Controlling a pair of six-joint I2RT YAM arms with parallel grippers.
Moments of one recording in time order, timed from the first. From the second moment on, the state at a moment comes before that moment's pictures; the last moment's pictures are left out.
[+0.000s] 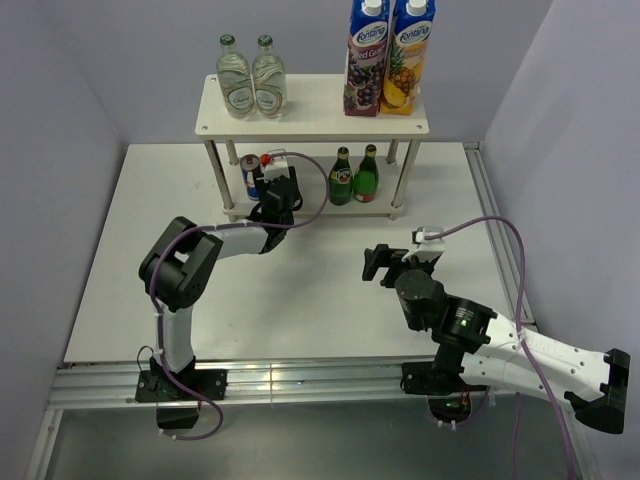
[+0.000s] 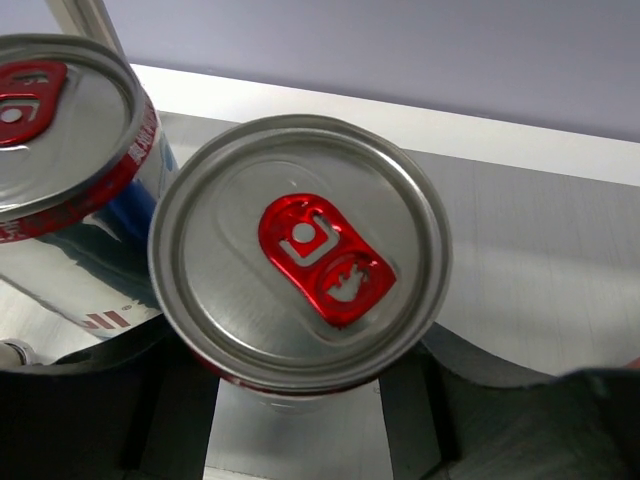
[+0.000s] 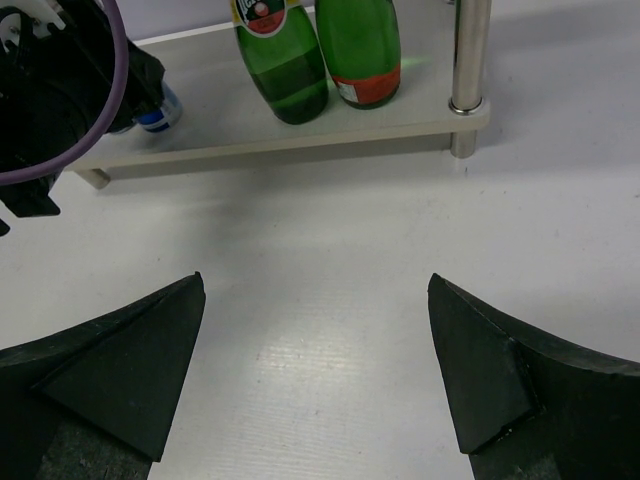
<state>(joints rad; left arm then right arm) -0.61 1.97 1.16 0.62 -0.74 -0.23 1.06 0.65 0.56 -0.25 0.92 0.53</state>
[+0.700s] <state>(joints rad) -0.66 1.85 1.05 0.61 -0.78 -0.26 1.06 0.62 0.56 -0.25 0.91 0.53</state>
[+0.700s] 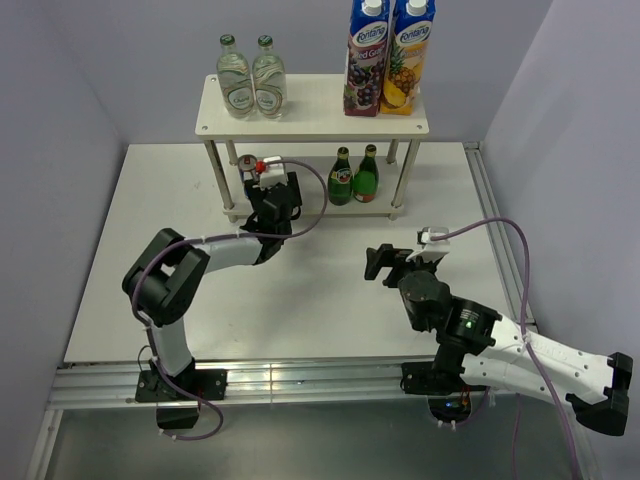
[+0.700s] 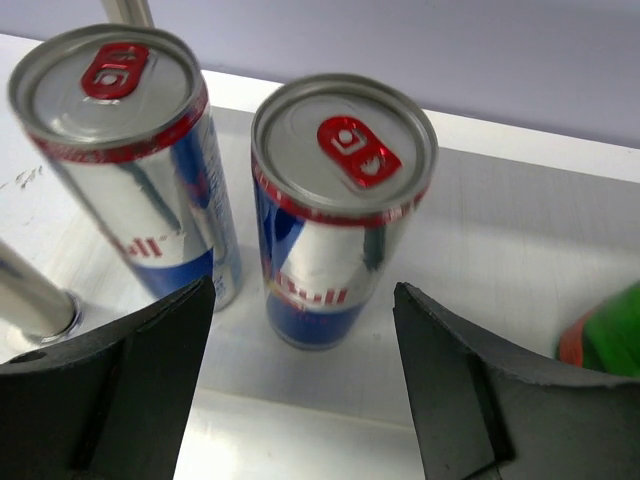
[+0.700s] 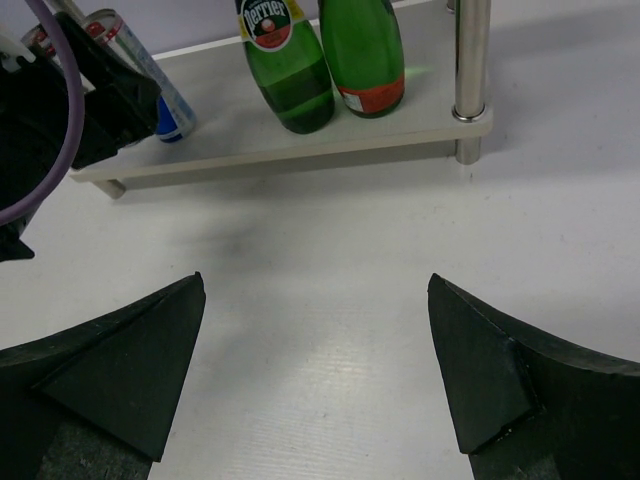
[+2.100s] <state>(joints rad) -1.15 0.69 1.29 -0.65 -0.98 -0.41 1.07 0.68 1.53 -0.77 0.71 0.39</state>
